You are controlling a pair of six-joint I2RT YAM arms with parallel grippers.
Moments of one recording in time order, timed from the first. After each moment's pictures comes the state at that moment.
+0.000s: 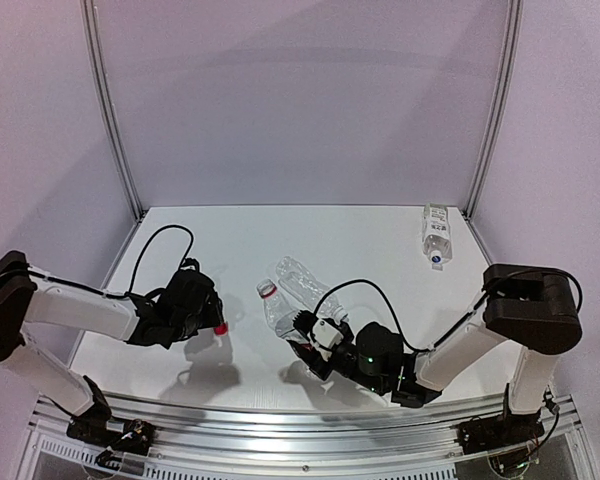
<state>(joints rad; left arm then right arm) -0.77 1.47 0.57 0.12 -0.50 -0.72 1.24 1.88 0.61 1.15 0.36 -0.17</state>
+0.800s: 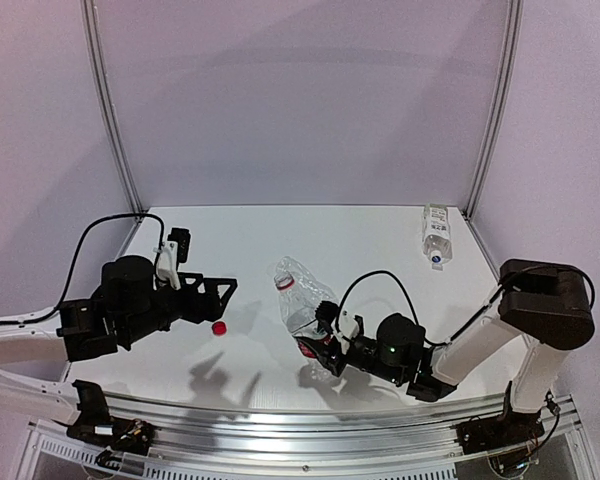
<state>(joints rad) -0.94 0.94 0.56 0.05 -0.36 -0.45 1.17 1.81 0.50 1.23 0.18 -0.07</state>
